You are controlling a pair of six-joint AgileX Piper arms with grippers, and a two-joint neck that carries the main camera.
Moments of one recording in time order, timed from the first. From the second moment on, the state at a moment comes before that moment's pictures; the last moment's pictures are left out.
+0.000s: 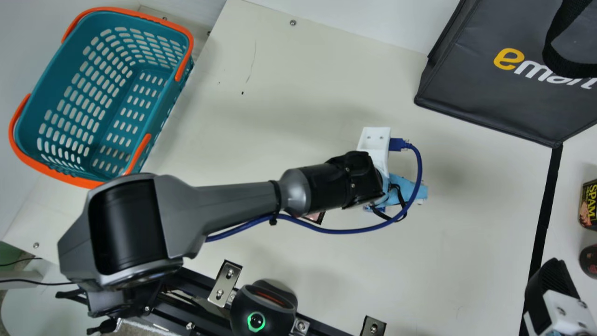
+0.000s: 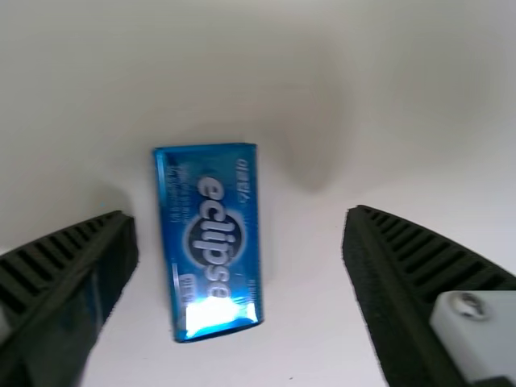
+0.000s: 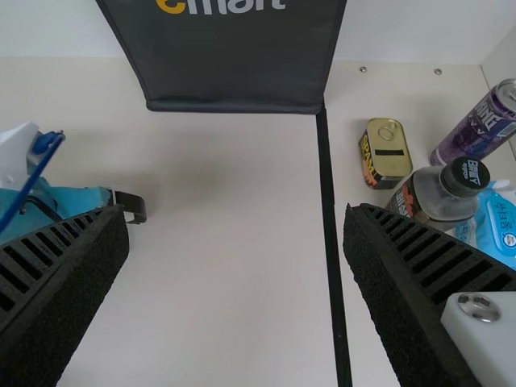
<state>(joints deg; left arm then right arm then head) -52.3 116.5 -83.8 2.0 40.7 -64.4 0.7 42.7 -69.8 -0.8 69.5 0.0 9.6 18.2</state>
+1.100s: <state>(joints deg) -28.8 78.1 -46.1 -6.8 23.8 -26.6 0.7 42.7 -69.8 -0.8 69.5 0.0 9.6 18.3</state>
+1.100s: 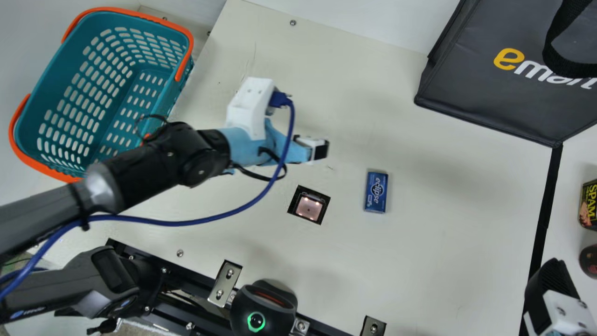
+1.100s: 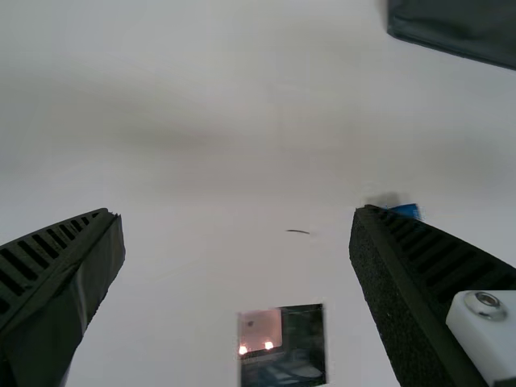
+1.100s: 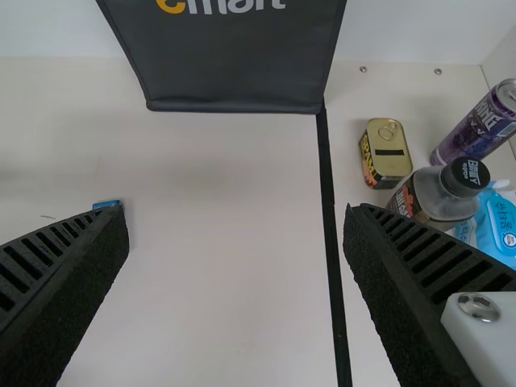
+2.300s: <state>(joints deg) -15.7 58.7 -51.4 9.8 47.7 -23.4 0.7 42.7 -69.8 -0.8 69.5 0.0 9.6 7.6</state>
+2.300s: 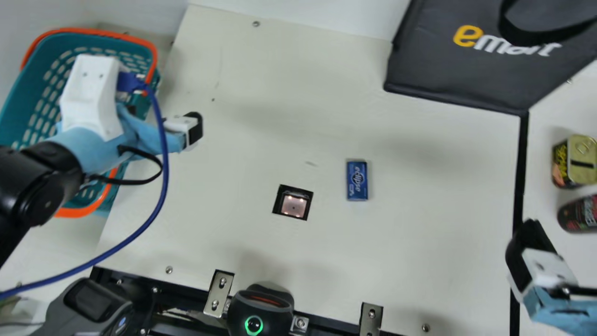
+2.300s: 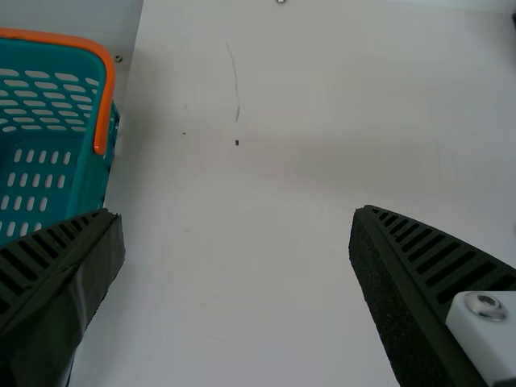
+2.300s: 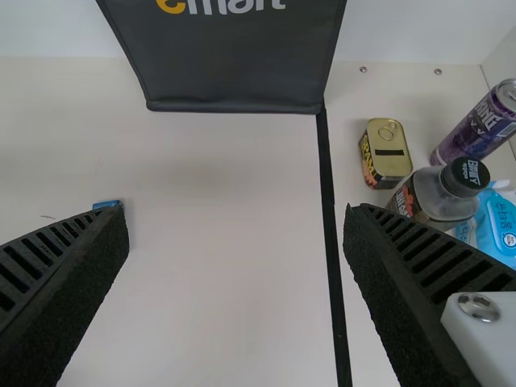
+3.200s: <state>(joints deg) -15.7 58.7 -51.4 9.8 47.7 -23.4 16.4 52.8 -69.7 7.5 69.5 -3.3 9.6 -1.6</state>
